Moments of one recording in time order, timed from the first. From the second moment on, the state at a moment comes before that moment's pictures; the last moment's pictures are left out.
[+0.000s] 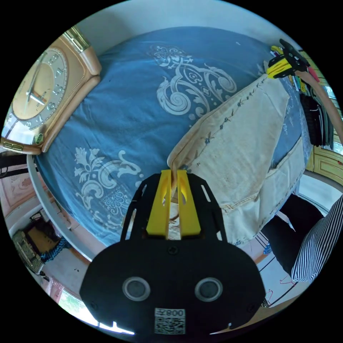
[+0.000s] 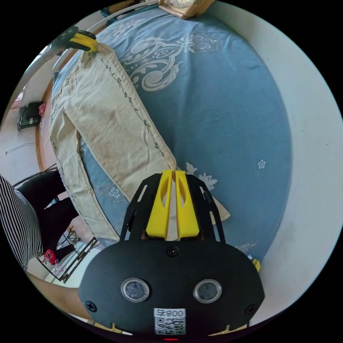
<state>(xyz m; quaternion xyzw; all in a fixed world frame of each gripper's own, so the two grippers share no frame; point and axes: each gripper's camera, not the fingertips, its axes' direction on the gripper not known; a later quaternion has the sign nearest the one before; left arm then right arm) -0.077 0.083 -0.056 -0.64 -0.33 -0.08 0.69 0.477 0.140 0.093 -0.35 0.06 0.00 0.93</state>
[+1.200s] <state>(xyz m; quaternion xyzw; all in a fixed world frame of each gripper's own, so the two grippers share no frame) 0.262 0.299 -0.004 -0.72 -0.31 -0.16 0.60 0.174 0.556 0.100 -0.27 -0.10 0.25 0.92</state>
